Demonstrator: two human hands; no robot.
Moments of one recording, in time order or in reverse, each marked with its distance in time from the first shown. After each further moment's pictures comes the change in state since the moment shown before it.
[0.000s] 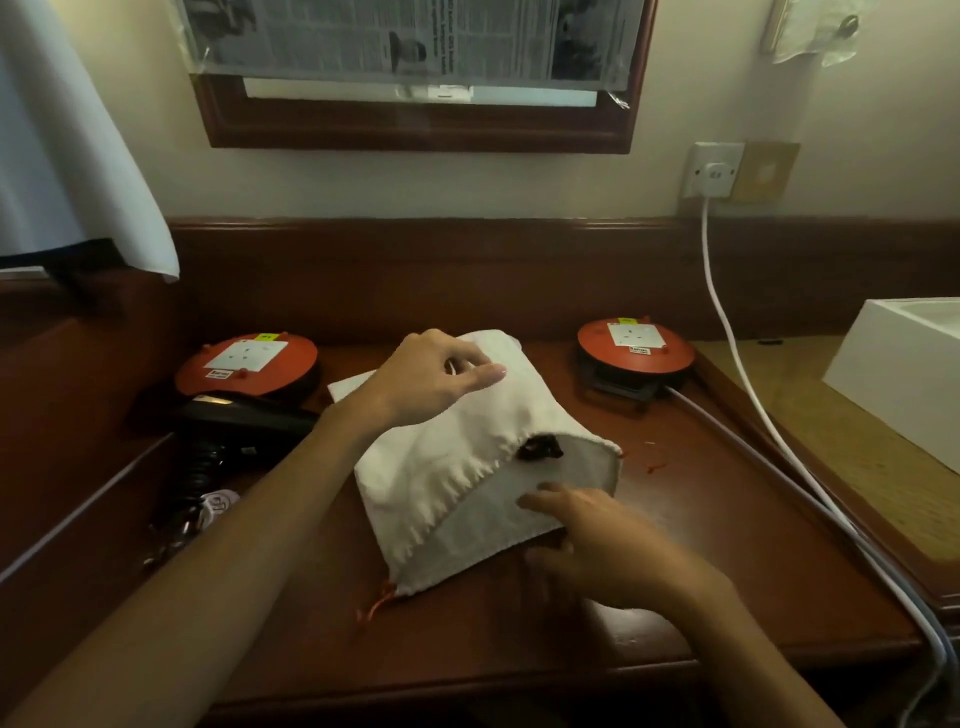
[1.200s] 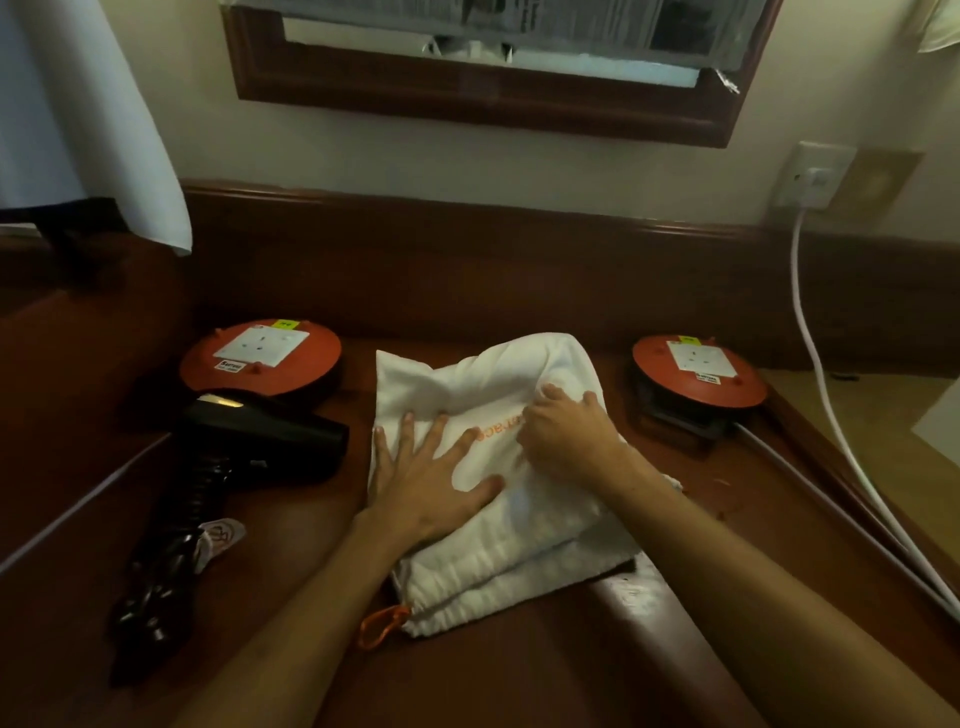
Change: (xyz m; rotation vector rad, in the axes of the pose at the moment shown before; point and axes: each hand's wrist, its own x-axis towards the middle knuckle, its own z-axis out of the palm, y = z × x) left_hand -0.025 -0.125 0.090 0.459 -0.197 -0.424; right_hand 0.212 0.020 -0.007 -0.597 0.110 -0.019
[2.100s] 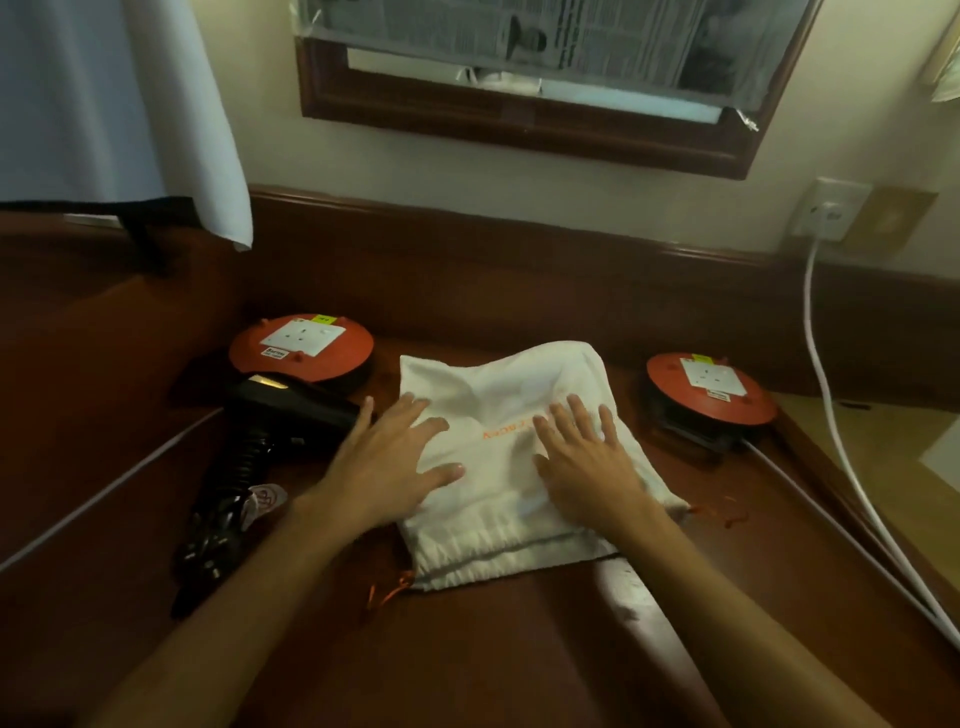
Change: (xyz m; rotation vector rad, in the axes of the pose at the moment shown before) left_hand -0.053 -0.033 -0.064 0.067 0.124 0.050; right_hand -0.041 -0.014 0.013 0.042 0.049 0.035
